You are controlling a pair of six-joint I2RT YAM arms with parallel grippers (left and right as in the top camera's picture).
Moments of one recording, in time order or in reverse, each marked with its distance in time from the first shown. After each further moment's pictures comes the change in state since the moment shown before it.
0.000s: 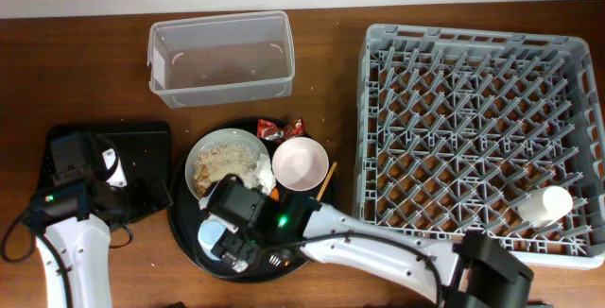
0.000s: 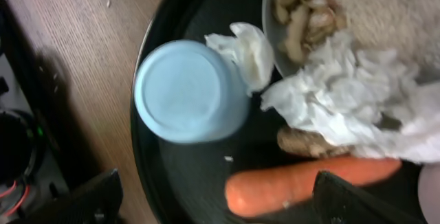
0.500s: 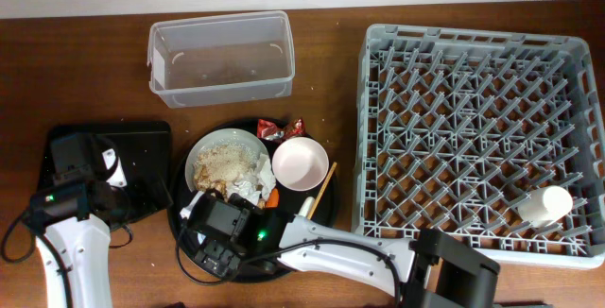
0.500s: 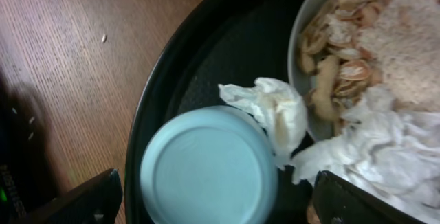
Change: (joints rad) left arm 0.000 0.000 0.000 0.000 0.000 0.000; right arm 0.059 0.118 0.000 0.191 0.079 0.014
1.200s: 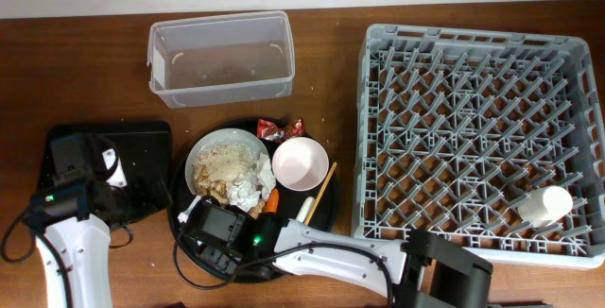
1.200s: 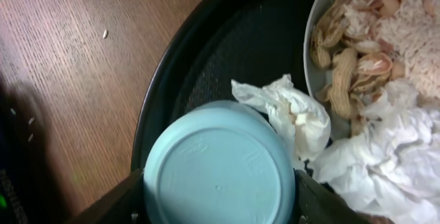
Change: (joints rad) left arm 0.000 0.000 0.000 0.000 0.000 0.000; right arm 0.020 0.020 0.004 -0.003 0.012 0.030
